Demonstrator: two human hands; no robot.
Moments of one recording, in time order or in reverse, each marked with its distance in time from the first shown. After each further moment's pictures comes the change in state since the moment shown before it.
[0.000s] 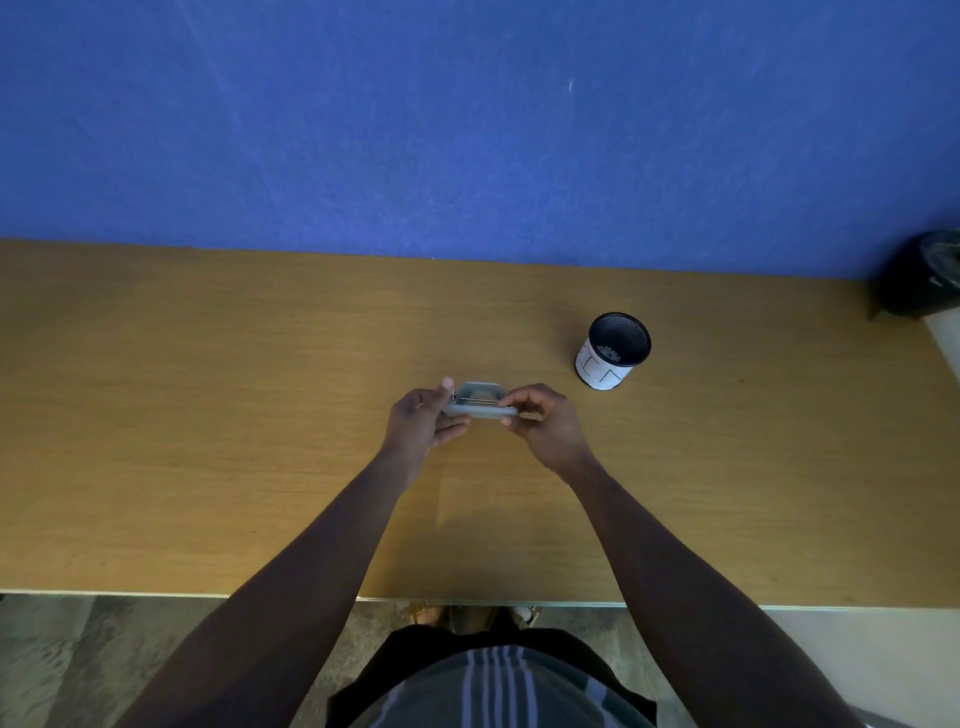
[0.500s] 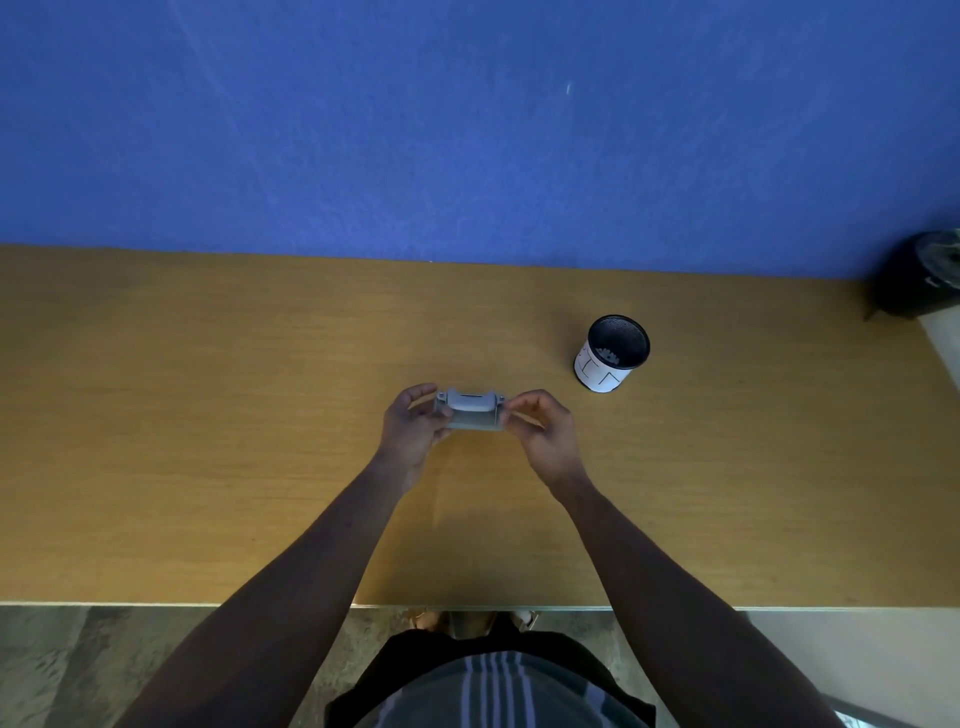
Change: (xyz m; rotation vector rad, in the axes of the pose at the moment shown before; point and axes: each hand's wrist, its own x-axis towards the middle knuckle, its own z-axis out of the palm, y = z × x) left_hand 0.009 -0.003 -0.005 0.010 0.061 0.044; right_hand -0.010 0.001 0.014 0.173 0.143 0.067
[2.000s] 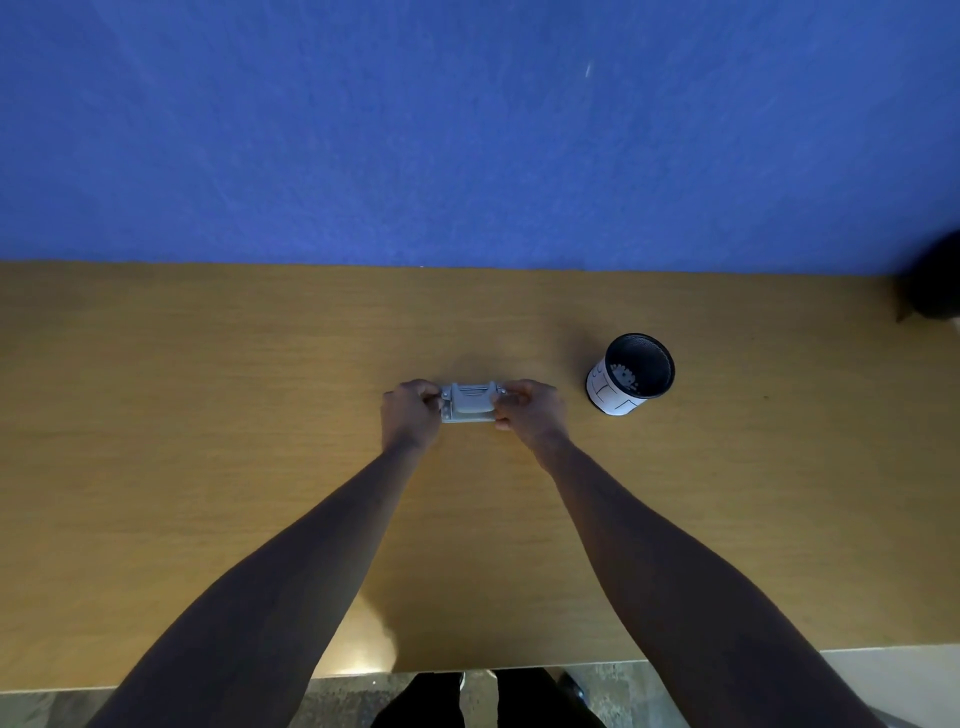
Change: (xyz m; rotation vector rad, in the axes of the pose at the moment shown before) left_hand 0.100 0.016 0.008 0.935 0.142 0.333; right_hand 0.104 0.010 0.031 -0.020 0.061 0.436
